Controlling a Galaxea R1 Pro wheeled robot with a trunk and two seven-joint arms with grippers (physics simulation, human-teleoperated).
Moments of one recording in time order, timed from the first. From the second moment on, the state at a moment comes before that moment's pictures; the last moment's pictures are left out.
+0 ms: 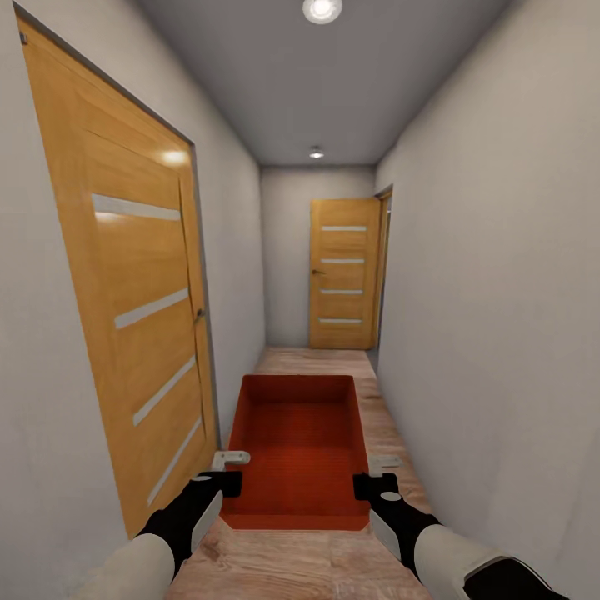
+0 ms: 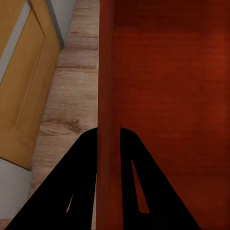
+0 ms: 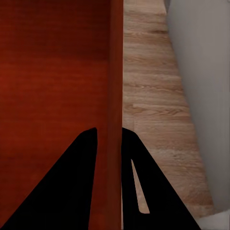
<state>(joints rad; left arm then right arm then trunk) -0.64 -0.08 -0.08 -0.42 0.07 0.27 0.13 -0.74 0.11 0.31 -0.09 -0.23 -0.11 -0.20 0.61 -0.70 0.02</state>
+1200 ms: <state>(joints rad) -0.64 -0.08 -0.08 -0.42 0.07 0.27 0.13 -0.74 0.11 0.31 -0.08 -0.23 -0.11 -0.20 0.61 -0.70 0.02</state>
